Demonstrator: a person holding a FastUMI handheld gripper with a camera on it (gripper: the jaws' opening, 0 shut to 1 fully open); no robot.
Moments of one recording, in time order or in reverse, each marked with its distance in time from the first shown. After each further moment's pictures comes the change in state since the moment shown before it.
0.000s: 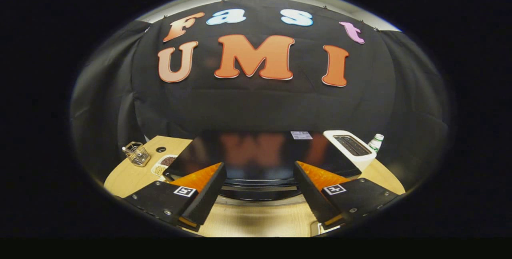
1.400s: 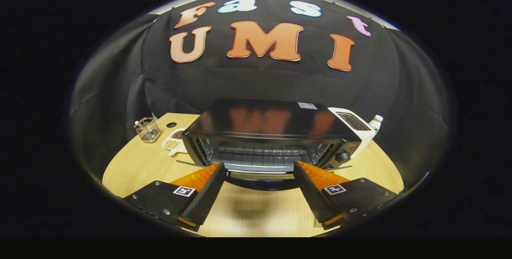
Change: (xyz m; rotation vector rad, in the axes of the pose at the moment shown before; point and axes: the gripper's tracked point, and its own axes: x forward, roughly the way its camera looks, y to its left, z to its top) arm -0.078 0.015 -0.068 -0.047 0.169 0.035
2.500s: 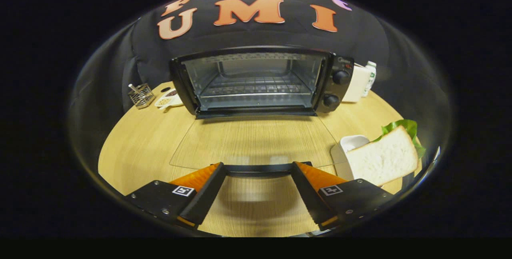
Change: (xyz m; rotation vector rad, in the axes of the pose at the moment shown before) arm -0.018 -0.007 -0.166 0.119 0.291 0.007
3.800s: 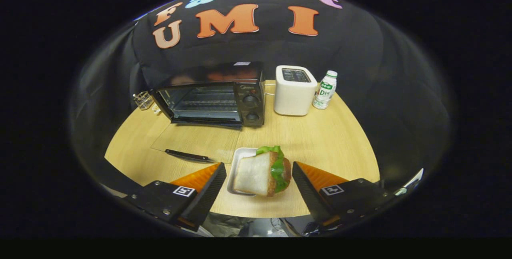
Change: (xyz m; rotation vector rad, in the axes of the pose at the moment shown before) arm -0.097 -0.200 0.069 -0.074 0.038 0.088
